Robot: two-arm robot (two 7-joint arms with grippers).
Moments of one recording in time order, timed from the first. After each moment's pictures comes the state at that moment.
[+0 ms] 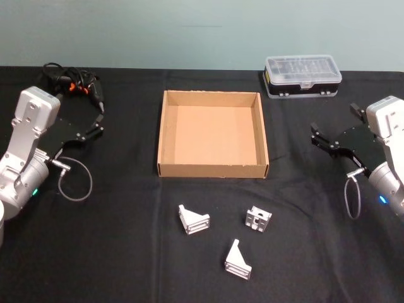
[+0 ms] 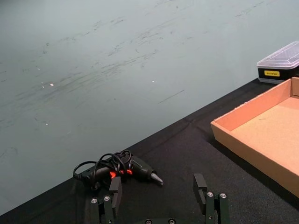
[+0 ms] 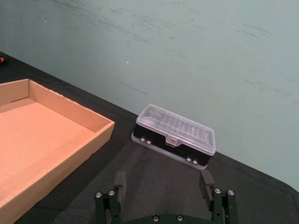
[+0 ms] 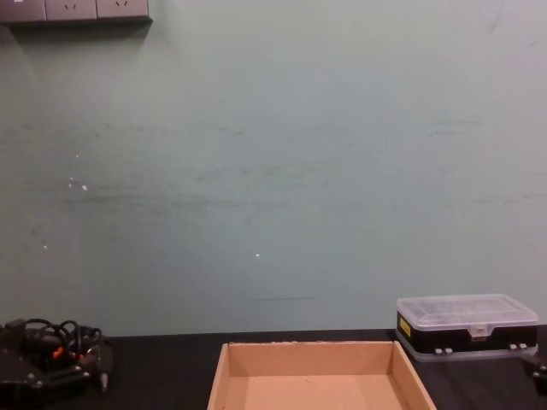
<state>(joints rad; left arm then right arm) -0.20 0.60 0.45 -1.41 -0.25 -0.12 0.03 0.20 0.60 -0.45 -1.41 0.25 -0.12 -0.03</state>
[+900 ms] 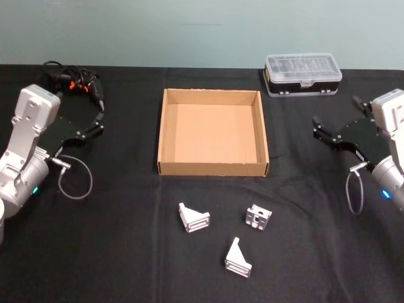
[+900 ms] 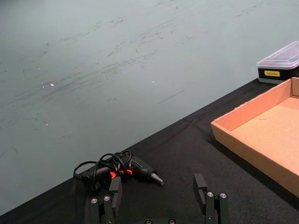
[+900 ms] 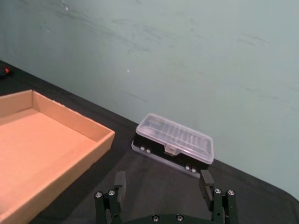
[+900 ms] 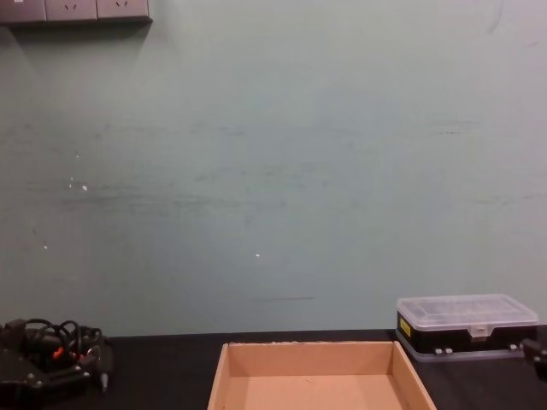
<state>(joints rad) -0.20 0.60 0.45 -1.41 -0.25 -0.12 0.03 0.19 0.61 -0.42 -1.44 0.26 -0.12 -0.01</state>
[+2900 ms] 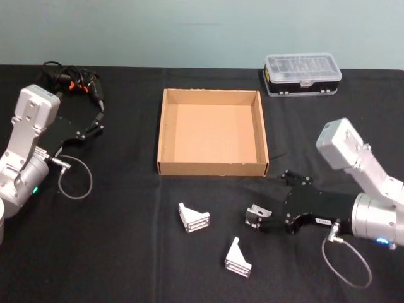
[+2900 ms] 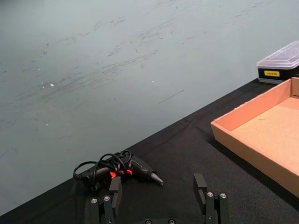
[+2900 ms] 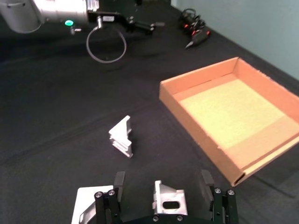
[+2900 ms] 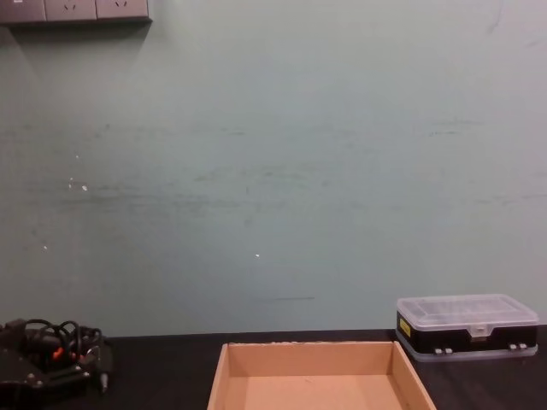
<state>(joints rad) -0.20 0.60 0.45 -1.41 -0.25 -0.12 0.03 0.10 0.79 -0.46 -1.85 0.39 0.31 0.55</state>
